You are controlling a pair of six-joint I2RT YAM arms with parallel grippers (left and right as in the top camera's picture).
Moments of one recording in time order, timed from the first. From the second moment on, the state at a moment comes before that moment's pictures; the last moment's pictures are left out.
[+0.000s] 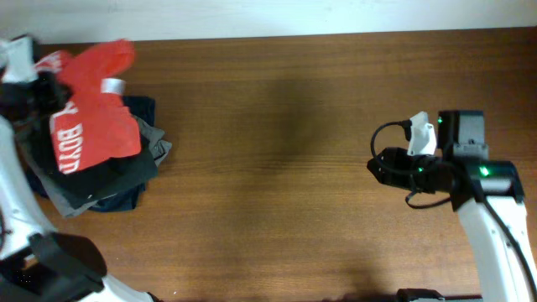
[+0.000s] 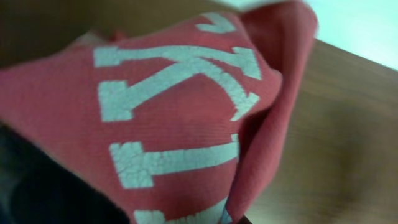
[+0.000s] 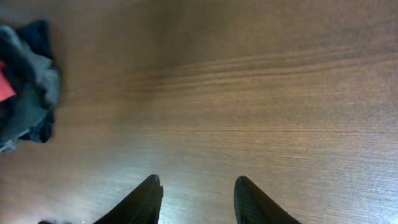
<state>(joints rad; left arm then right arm) 0.54 1.86 1.98 -1.16 0.44 0.14 -0.08 1.17 1.10 -1.03 -0.46 0.20</state>
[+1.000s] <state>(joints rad) 0.83 1.66 2.07 -1.29 0.49 0.11 -0.08 1.01 1.10 -1.07 -0.47 0.20</state>
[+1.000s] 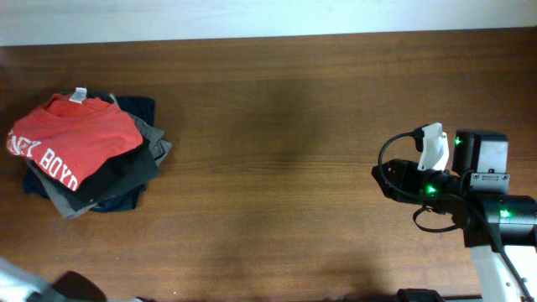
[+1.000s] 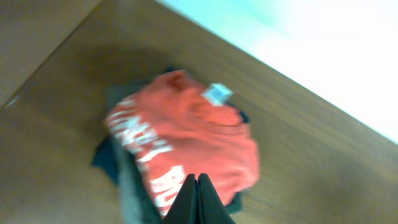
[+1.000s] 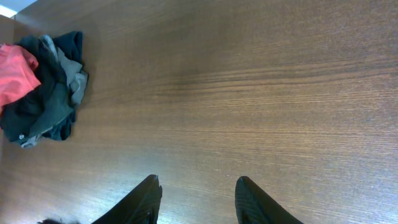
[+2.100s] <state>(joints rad) 0.33 1.47 2.12 -1.36 0.38 0.17 -0.08 0.95 1.41 -1.05 -0.55 0.12</state>
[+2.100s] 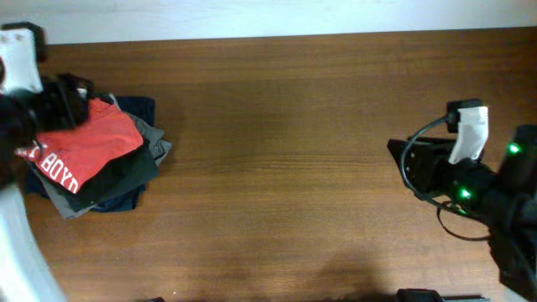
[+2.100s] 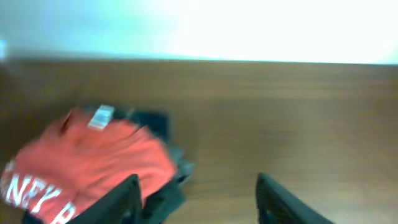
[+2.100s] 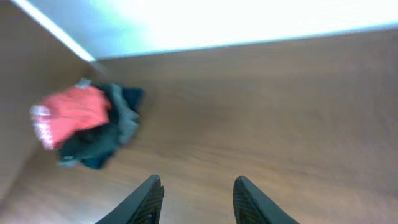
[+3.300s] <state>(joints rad) 0.06 1.17 2.13 -1.69 0.44 0.27 -0.08 0.83 1.66 -1.12 -0.74 0.05</state>
